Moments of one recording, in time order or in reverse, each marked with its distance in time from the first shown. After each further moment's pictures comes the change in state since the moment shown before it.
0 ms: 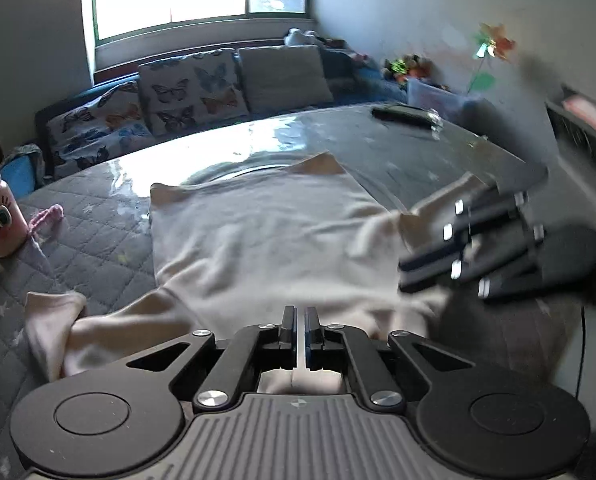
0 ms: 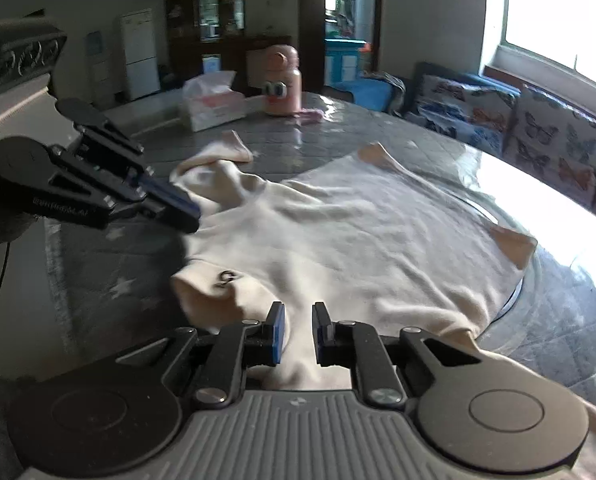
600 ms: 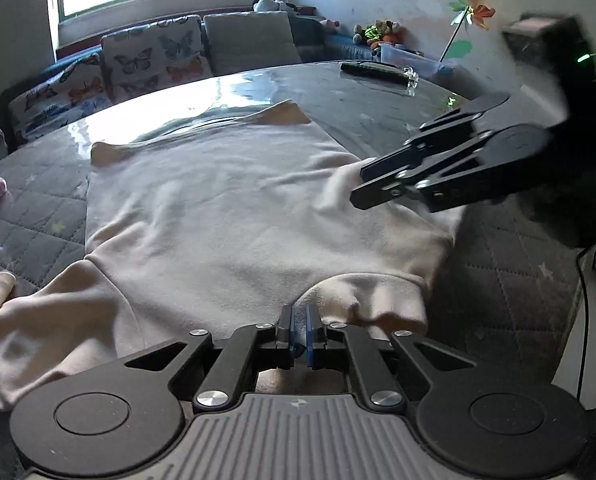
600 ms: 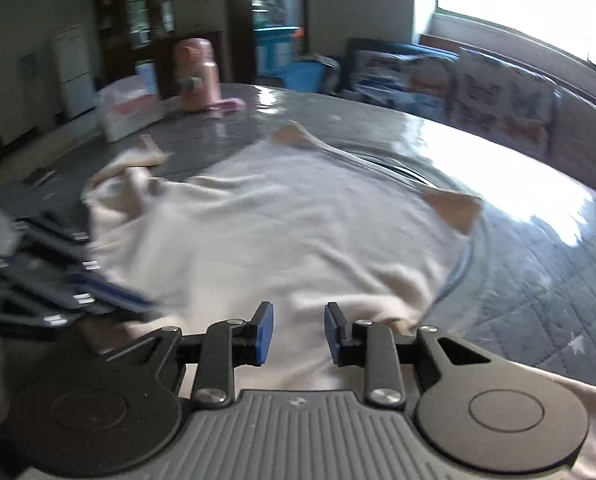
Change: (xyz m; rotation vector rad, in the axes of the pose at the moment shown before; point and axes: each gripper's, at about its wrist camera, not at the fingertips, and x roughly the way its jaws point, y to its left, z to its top) left arm 0.044 -0.010 -0.020 0.035 0.101 -0.095; right arm 0.019 -0.056 -0.003 0.164 0.026 -0.157
